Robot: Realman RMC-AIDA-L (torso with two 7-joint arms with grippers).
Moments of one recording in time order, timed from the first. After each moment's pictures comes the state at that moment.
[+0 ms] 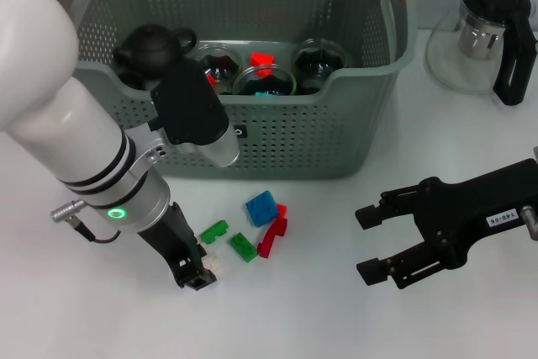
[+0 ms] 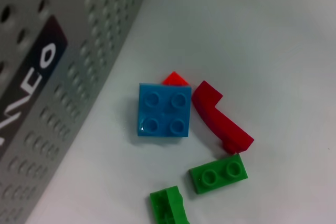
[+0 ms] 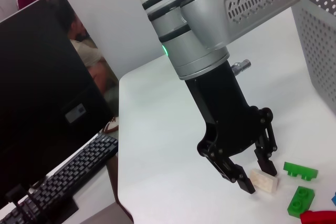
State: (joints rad) left arm -0.58 -2.17 1.48 1.19 2.67 1.52 -2.27; right arm 0.67 2.06 -0.88 -0.82 -2.19 -1.83 1.71
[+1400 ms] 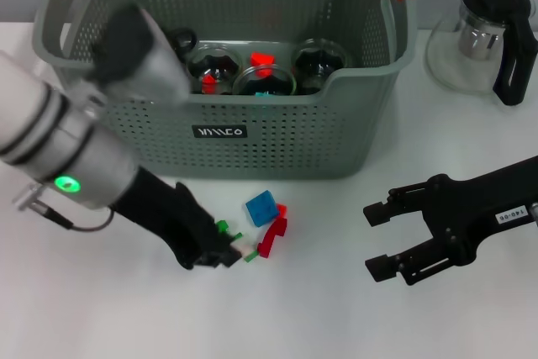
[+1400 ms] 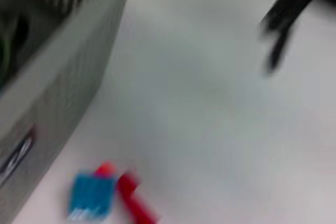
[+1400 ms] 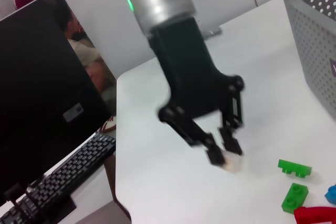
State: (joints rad) left arm -0.55 -2.17 1.16 1.35 2.42 1.79 -2.17; right arm 0.67 2.05 -0.88 -0.82 -2.19 -1.84 1.71
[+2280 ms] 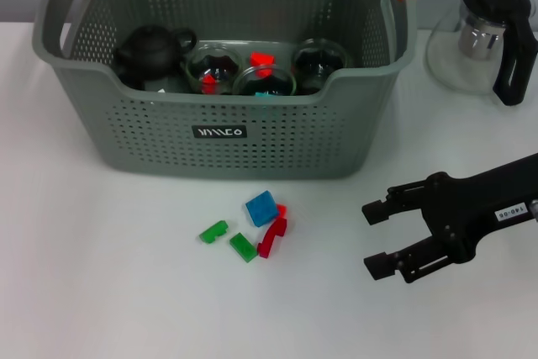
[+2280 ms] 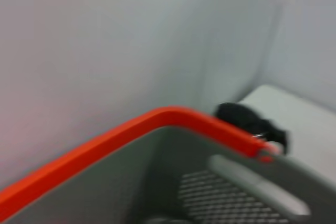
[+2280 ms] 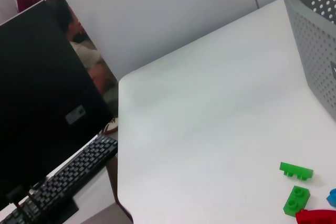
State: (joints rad) left arm -0.91 -2.00 0.83 1.10 2.36 1.44 -2.25; right arm 0.68 2.05 -0.87 -0.81 -2.19 -1.85 1.72
